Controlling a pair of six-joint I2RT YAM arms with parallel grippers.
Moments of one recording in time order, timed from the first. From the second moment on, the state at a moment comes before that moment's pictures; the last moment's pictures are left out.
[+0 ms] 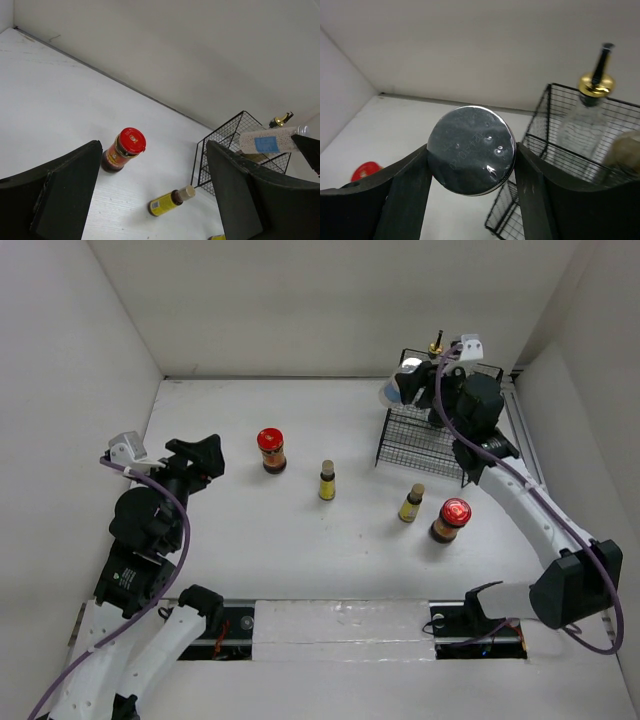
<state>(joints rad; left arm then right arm) -0.41 0.53 0.94 -0.39 -0.43 -0.59 0.34 1.32 1.20 0.20 -0.06 0.22</state>
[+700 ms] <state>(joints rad) -0.41 0.54 0.94 -0.37 -0.38 -0.58 0.18 1.53 1.19 0.16 0.00 0.22</state>
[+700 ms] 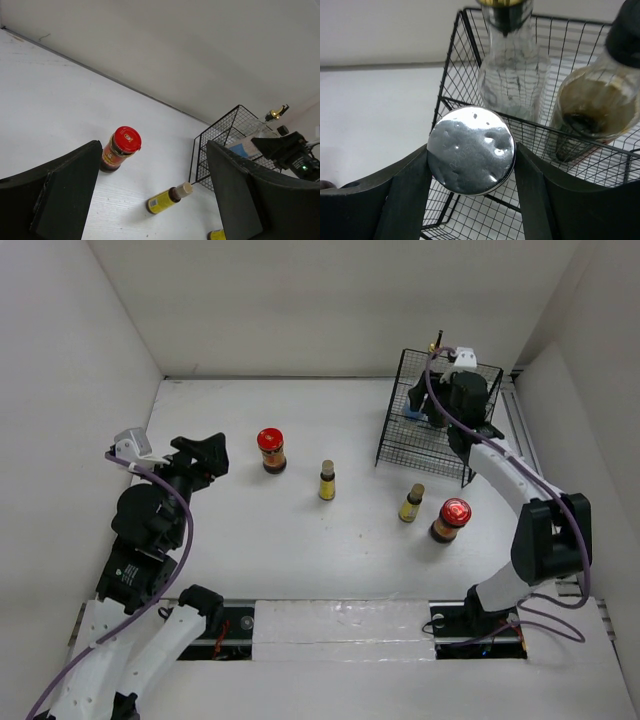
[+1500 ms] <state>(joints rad) -0.41 0.57 0.94 -0.36 -0.34 -0.57 0.22 1.53 1.22 0.09 0.06 0.22</state>
